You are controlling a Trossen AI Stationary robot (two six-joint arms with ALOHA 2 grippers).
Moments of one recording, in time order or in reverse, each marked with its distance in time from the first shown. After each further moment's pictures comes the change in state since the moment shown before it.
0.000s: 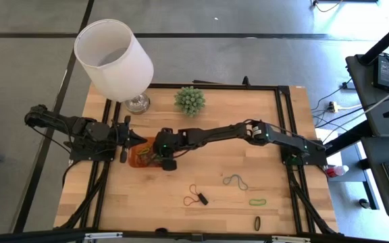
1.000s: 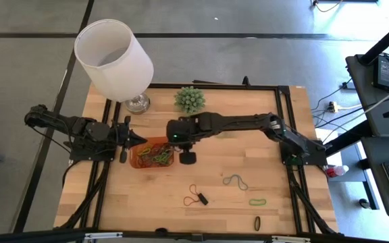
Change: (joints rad) left arm 0.000 0.000 0.000 0.001 0.004 -0.001; right arm 0.007 -0.225 0.154 -0.654 0.008 0.032
